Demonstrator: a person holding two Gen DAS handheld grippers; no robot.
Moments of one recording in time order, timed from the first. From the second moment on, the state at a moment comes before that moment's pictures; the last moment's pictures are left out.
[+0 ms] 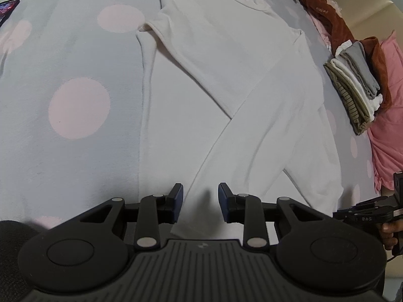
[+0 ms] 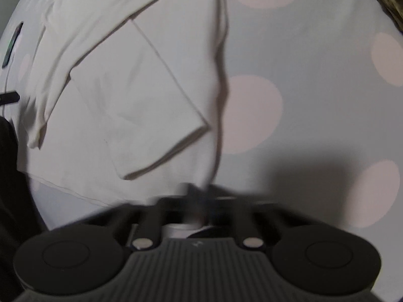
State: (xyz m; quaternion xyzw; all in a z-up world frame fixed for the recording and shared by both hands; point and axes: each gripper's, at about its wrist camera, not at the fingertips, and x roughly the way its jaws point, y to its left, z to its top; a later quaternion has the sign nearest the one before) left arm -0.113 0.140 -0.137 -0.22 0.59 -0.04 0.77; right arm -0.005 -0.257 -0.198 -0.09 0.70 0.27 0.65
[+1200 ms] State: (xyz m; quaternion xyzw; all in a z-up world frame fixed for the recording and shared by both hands) left arm 0.076 0.191 -0.099 -0.10 0.51 -0.04 0.85; right arm 0.141 -0.138 -0.114 -0.22 0.44 0.42 0.76
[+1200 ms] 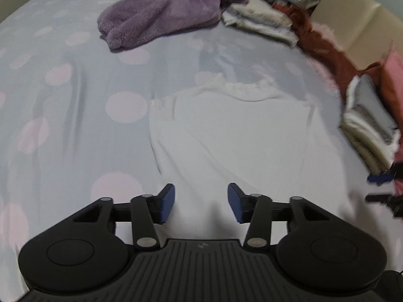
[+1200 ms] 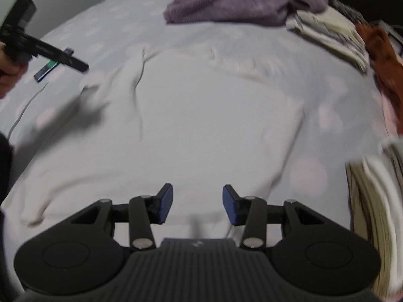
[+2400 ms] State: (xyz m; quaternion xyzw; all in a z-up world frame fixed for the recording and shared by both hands) left arm 0.221 0.260 -0.165 -0.14 0.55 -0.06 0.82; right arm 0.393 -0.101 -0.209 -0.12 0.55 0.36 0.74
